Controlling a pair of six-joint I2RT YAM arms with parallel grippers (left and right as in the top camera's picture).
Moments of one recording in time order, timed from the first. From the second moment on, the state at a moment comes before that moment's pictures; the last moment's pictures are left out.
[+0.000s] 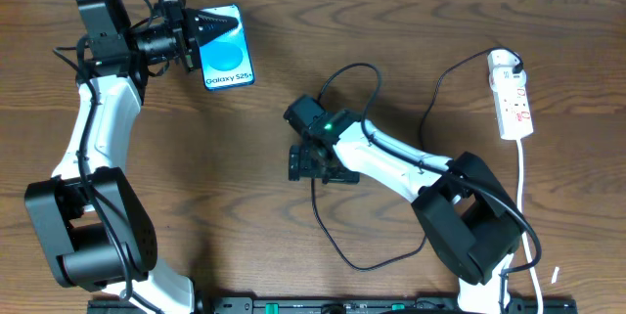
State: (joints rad) left arm 0.19 1.80 1.34 -0.03 1.36 -1.21; right arm 0.77 2.01 1.34 -0.77 -0.08 0.82
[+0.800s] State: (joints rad) left arm 0.19 1.80 1.34 -0.03 1.36 -1.19; right arm 0.80 2.01 1.34 -0.77 0.05 0.89
